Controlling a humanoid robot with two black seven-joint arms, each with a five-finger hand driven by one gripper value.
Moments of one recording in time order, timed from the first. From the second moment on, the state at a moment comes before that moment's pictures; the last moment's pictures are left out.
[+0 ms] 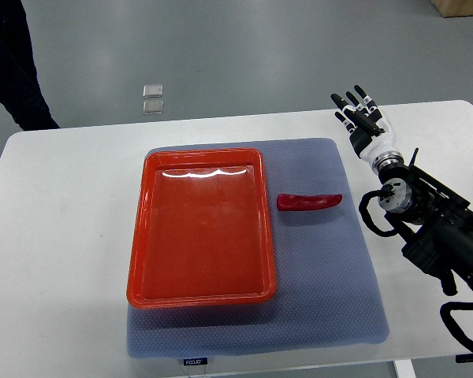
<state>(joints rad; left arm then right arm) -0.02 0.00 -0.05 -0.13 0.12 -0.16 0.04 0.73 -0.06 0.94 0.53 -0.16 0.04 0.35</state>
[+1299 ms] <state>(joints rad) -0.02 0.00 -0.05 -0.13 0.12 -0.15 0.04 0.73 -0.07 0.94 0.52 -0.17 0.04 0.36</state>
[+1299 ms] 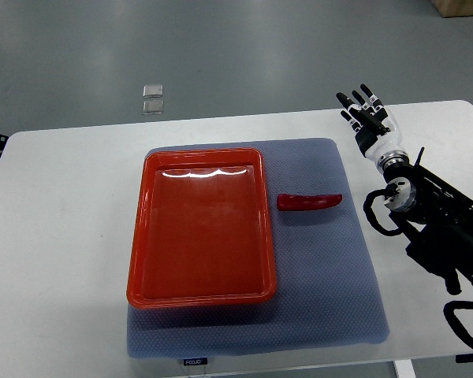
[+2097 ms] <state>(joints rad) -0.02 0.00 -0.05 -0.13 0.12 -0.15 0.04 0.73 -0.38 0.71 0.72 -0.78 0.20 0.41</state>
